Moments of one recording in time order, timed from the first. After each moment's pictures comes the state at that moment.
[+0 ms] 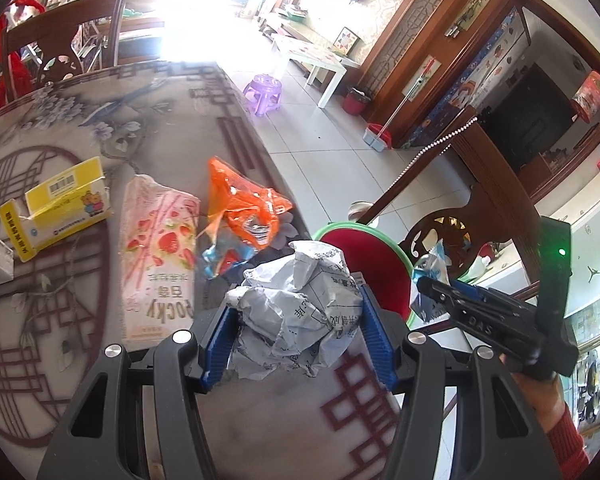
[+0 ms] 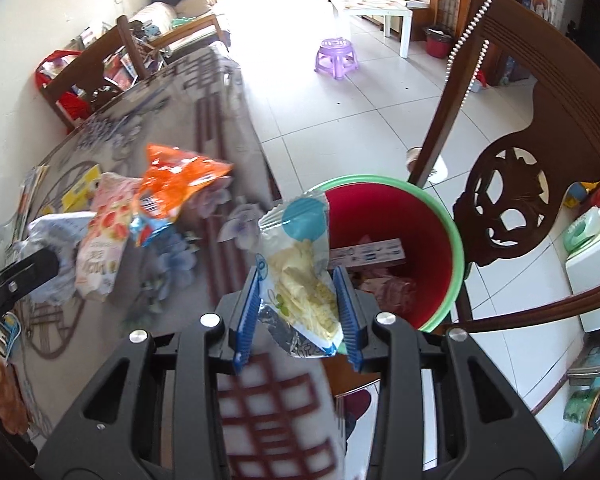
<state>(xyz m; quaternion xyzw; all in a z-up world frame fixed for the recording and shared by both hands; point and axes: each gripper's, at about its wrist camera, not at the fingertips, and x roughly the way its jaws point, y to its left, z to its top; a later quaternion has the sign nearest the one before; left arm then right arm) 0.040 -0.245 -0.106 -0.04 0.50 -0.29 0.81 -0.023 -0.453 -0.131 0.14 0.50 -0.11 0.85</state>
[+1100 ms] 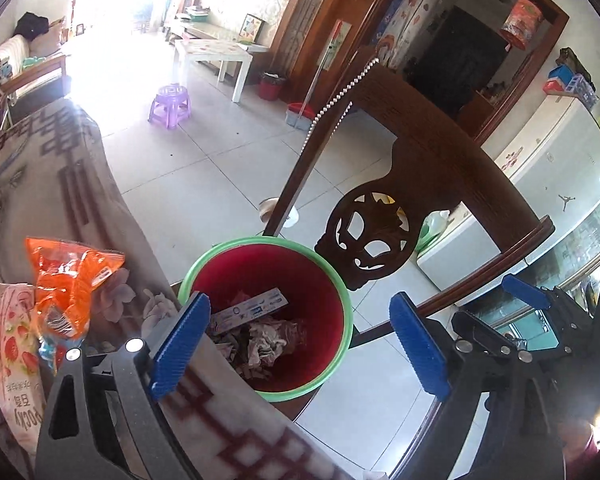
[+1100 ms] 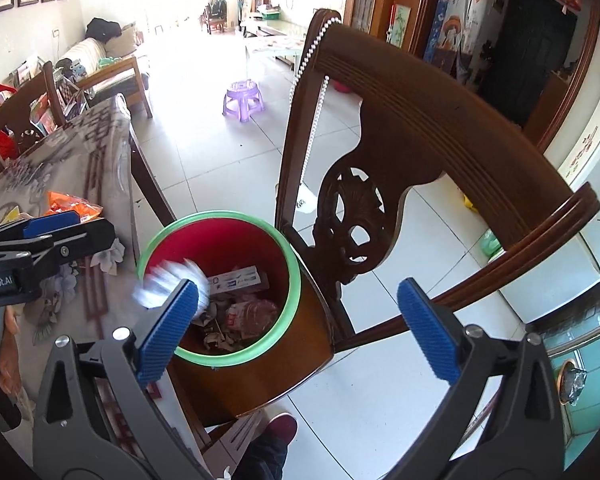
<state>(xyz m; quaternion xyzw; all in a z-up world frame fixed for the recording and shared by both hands) 0.026 -0.398 -0.109 0.03 0.46 -0.42 0.78 -0.114 -0.531 -0.092 0.08 0.43 -0.26 0.86</state>
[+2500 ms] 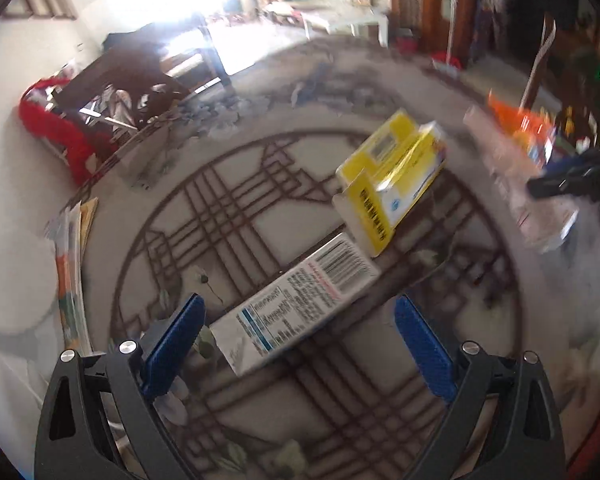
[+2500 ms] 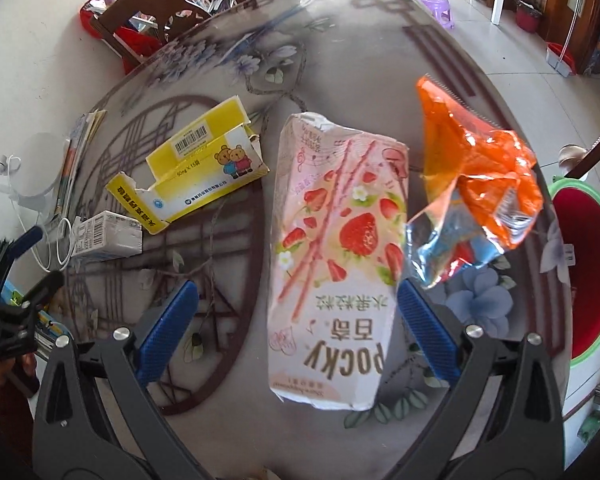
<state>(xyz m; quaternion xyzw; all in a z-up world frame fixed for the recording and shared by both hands) 0.174 0.010 -0.158 0.25 0.48 -0.22 0.82 0.125 -0.240 -0.187 0.17 0.57 0.01 0.80</state>
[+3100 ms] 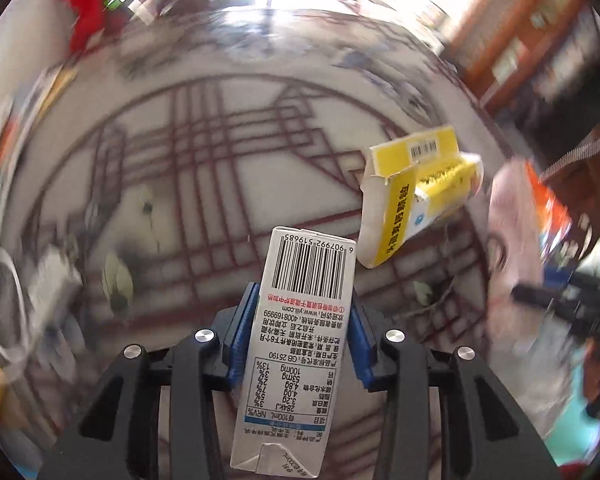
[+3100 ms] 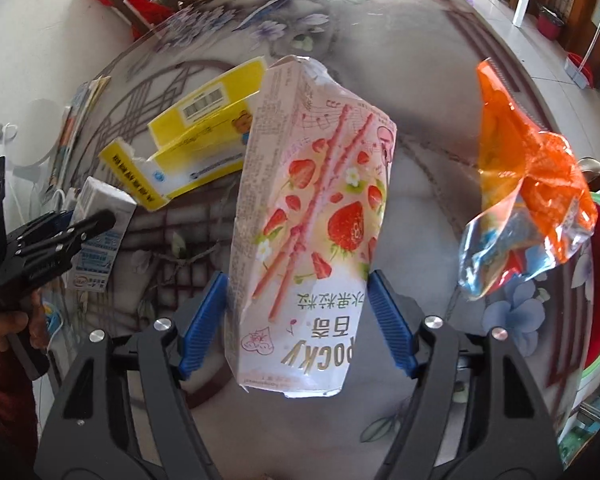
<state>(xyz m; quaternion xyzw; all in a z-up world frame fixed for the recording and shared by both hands) 0.189 0.037 -0.201 -0.01 0.57 -0.18 0.80 0.132 -0.219 -0.201 0.14 0.60 0.05 0.79</state>
